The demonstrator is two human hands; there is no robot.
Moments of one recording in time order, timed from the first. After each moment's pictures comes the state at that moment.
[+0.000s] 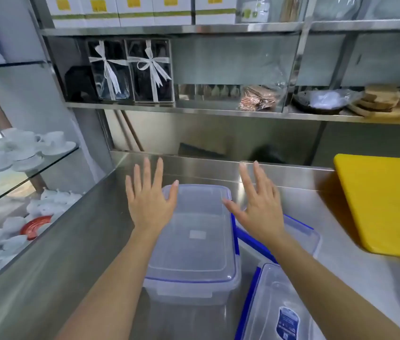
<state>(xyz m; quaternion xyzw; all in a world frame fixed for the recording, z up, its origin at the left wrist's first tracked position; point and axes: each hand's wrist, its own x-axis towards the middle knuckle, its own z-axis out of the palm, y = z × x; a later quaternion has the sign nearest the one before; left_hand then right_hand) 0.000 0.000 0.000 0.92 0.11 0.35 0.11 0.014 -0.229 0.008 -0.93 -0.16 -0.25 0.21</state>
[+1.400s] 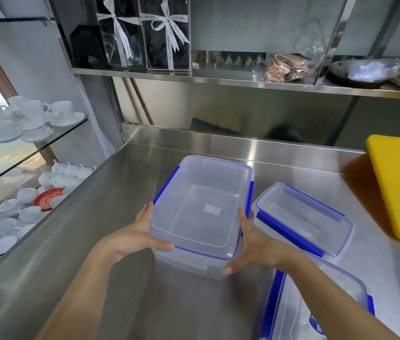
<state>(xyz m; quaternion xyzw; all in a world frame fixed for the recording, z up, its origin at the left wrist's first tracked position) -0.074 0.090 -0.047 0.83 0.10 -0.20 0.51 -0.019 -0.196 -0.063 -0.85 -0.22 0.28 0.39</state>
